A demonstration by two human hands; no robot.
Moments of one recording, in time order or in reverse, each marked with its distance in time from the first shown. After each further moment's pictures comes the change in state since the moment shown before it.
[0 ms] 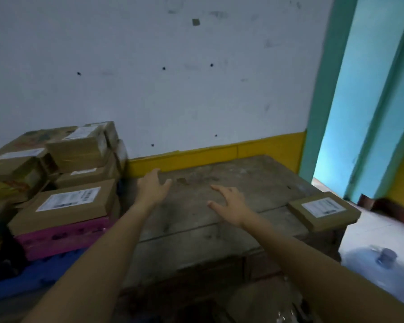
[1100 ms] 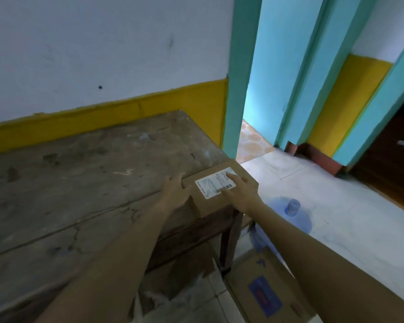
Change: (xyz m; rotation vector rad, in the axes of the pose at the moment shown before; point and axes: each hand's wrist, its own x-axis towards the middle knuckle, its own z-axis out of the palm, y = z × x) left_hand 0.035 0.245 0.374 -0.073 -0.526 0.046; right_hand 0.016 0.377 -0.162 -0.052 0.121 0.456
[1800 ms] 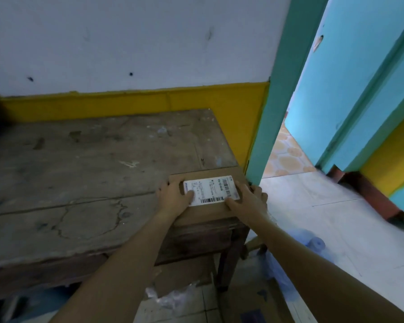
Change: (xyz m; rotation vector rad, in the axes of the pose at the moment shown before) left_hand 0.030 0.024 0.038 -0.108 0.290 -0.259; right_hand 0.076 0.032 -0.018 -0.140 -0.084 -0.098
